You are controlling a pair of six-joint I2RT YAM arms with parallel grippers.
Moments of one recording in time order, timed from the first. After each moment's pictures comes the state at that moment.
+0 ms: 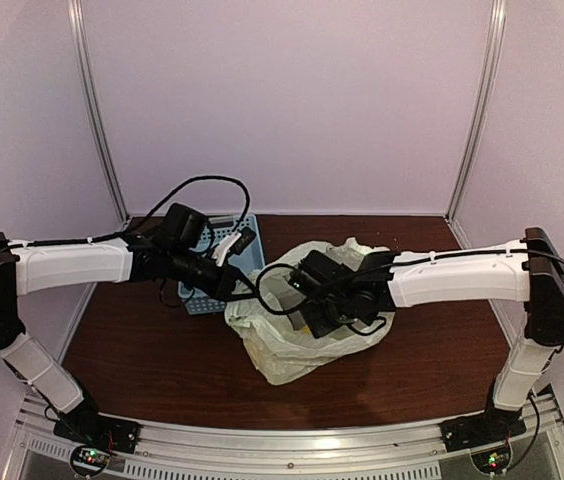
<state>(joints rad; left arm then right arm) -0.68 1.56 1.05 -0.24 0.58 -0.19 1.07 1.78 1.33 -0.64 0.47 0.45</state>
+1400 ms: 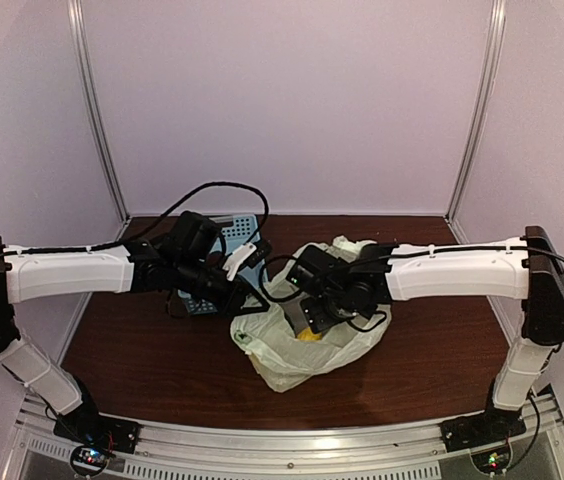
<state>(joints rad) -0.81 1.52 1.04 -0.27 0.50 -0.12 1.06 1.79 1.37 -0.77 0.50 0.58</state>
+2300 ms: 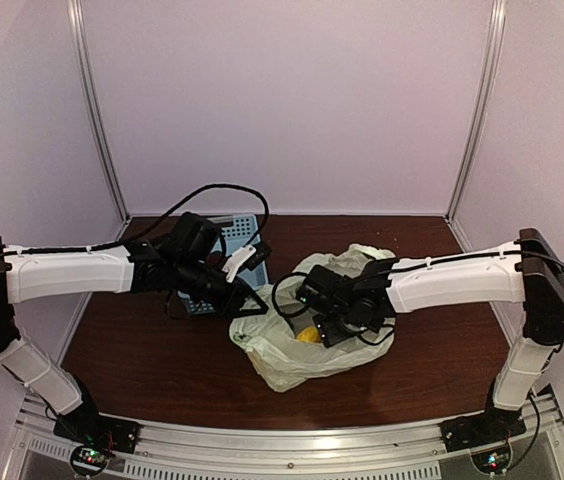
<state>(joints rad) -0.81 1.52 1.04 -0.29 0.49 -0.12 1.05 1.78 1.24 -0.74 0.50 0.62</state>
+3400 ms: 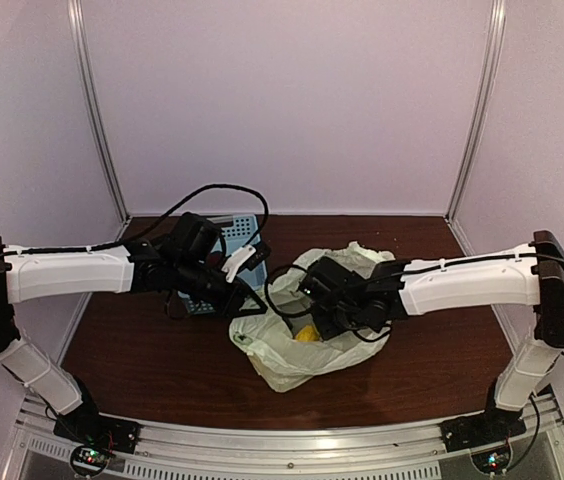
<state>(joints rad) -0.81 1.52 1.04 -0.29 0.48 -0.12 1.06 1.72 1.19 -0.57 0.47 0.54</state>
